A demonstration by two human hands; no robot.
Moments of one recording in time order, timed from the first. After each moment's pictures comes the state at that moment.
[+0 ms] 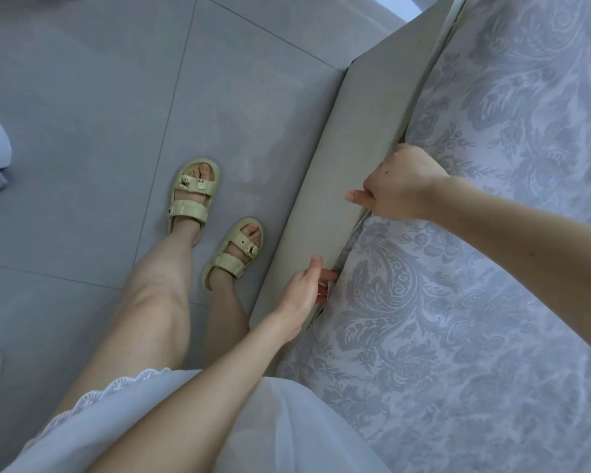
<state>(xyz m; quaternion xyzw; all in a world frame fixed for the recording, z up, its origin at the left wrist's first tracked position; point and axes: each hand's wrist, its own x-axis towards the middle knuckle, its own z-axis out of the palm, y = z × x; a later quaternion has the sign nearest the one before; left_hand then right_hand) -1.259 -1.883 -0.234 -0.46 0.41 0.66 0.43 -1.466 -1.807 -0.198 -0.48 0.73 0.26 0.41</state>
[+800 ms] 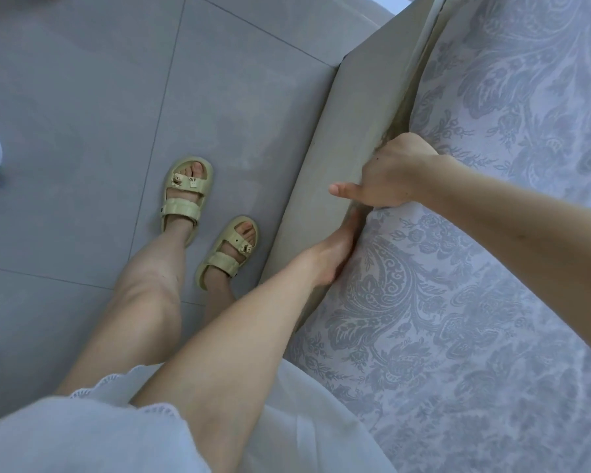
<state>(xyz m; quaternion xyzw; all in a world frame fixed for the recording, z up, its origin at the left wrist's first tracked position) -1.343 -1.851 -0.233 -0.32 0.26 0.74 0.53 -1.471 -1.812 -0.186 -0.41 0.71 0.31 0.48</state>
